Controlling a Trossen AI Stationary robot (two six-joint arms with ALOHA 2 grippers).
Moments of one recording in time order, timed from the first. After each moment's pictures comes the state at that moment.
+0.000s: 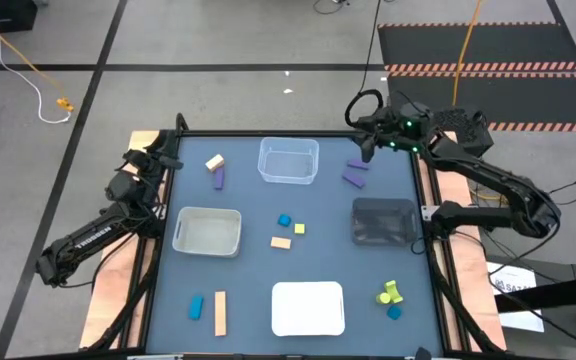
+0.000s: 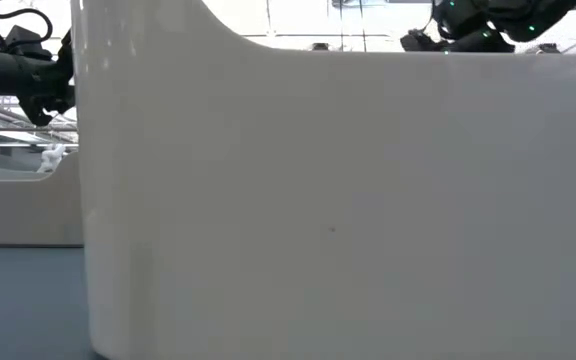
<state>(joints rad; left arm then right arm) 0.68 0.11 0.02 0.49 -0.50 -0.35 -0.78 1.07 0.76 -0.03 -0.29 0.07</state>
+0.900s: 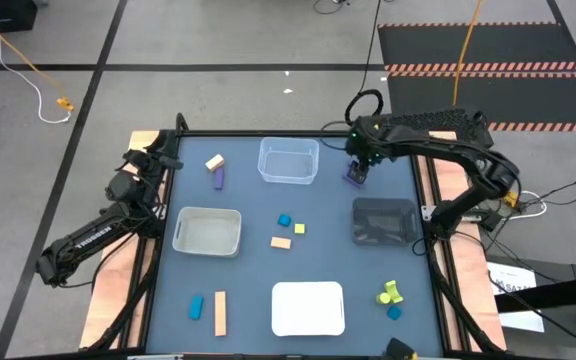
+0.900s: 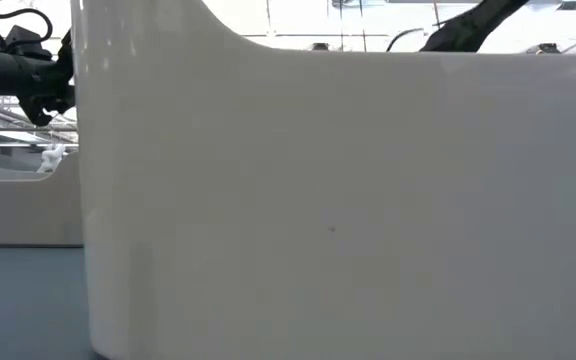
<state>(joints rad) 0.68 0.11 0.02 0.49 -0.50 -0.35 -0.68 1.54 0.96 -0.65 0.11 -0.19</state>
